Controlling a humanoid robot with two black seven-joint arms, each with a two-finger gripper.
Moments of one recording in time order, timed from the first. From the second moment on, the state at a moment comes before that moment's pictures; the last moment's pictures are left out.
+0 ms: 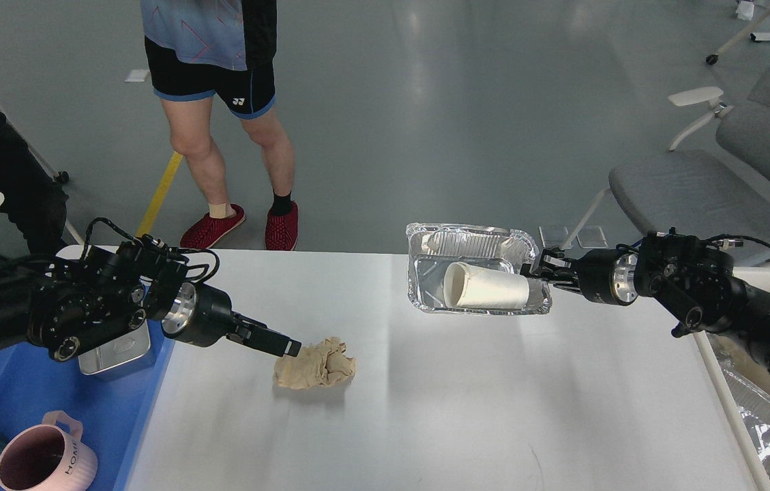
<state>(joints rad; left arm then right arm) -1.14 0.37 0.33 -0.83 1.28 -0.43 -0.53 0.96 -0.26 -0.05 0.38 -0.85 0.48 0.50</state>
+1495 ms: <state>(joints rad) -0.95 0.04 0.38 -0.45 1.25 -0.35 -0.54 0.99 -0.30 -0.05 0.39 -0.85 0.50 0.50</state>
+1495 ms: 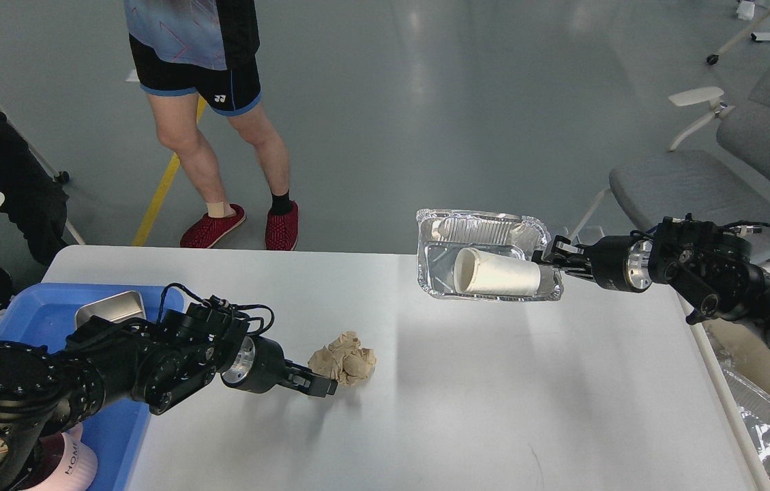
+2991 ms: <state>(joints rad) -1.65 1.03 0.40 -1.31 1.29 -0.68 -0.50 0.97 -0.28 -0.05 0.38 -0.85 0.48 0.50</state>
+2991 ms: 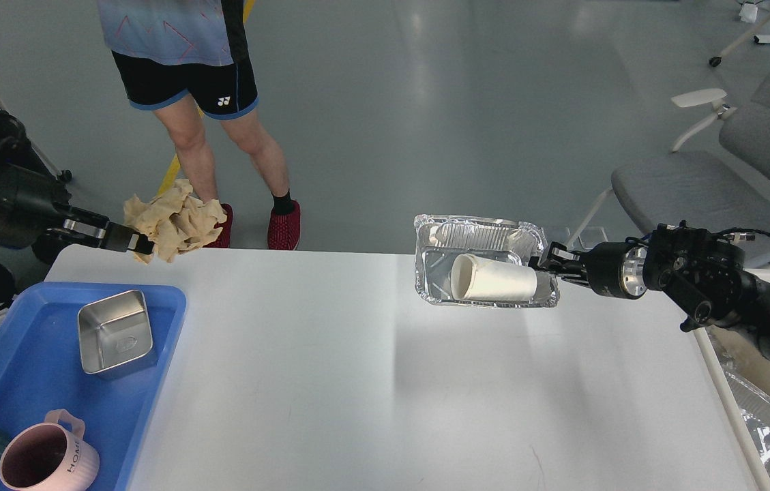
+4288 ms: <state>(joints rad) -1.44 0.04 0.26 -0.65 1.25 -0.47 -0.45 0.99 -0.25 -0.05 0.38 -0.85 0.48 0.50</state>
